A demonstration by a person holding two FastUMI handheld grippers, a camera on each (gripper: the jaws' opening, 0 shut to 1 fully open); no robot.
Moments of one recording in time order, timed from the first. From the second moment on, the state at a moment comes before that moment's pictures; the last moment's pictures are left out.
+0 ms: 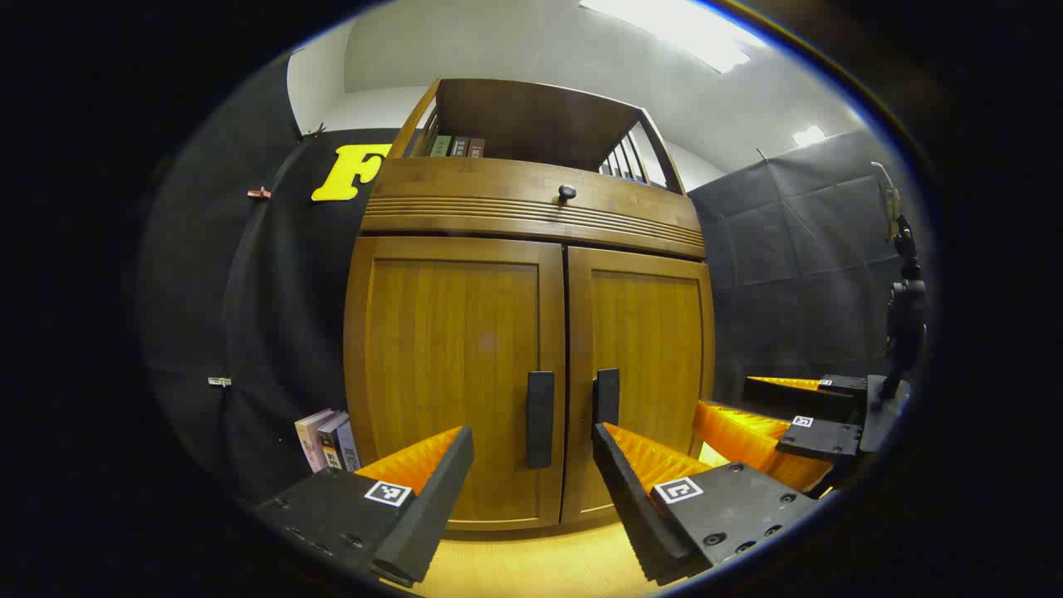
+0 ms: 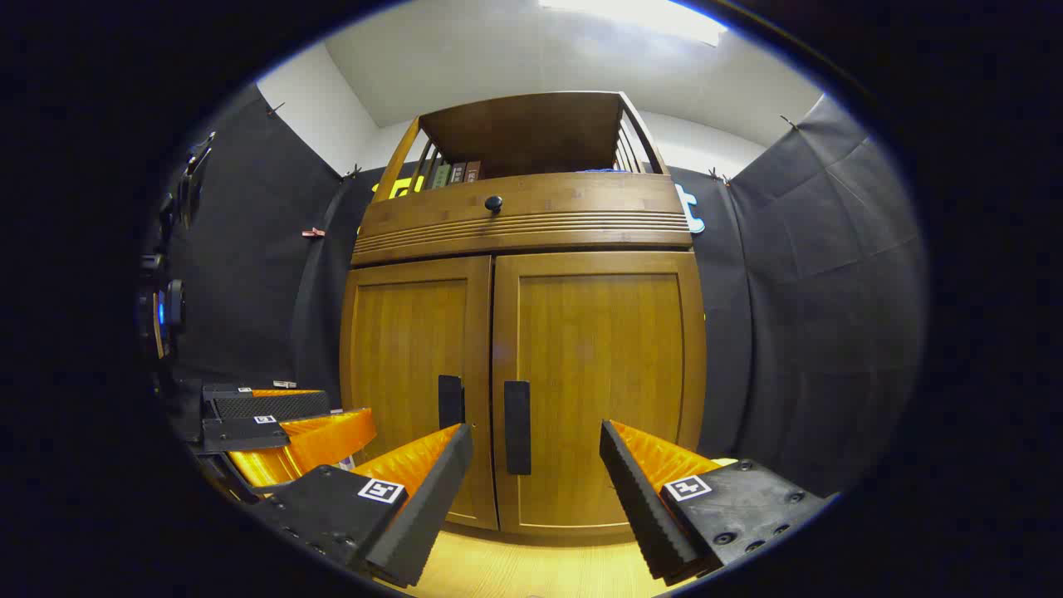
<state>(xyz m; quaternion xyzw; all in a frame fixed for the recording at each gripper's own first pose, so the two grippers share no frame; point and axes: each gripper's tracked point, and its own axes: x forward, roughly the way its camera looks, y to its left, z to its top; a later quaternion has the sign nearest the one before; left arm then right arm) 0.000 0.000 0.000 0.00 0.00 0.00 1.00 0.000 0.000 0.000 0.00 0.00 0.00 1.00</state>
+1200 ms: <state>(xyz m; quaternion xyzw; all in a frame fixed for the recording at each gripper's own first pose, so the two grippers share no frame) 0.006 0.013 0.021 -0.01 -0.03 0.00 1.00 0.015 0.016 0.011 -0.03 -0.01 -0.01 1.00</state>
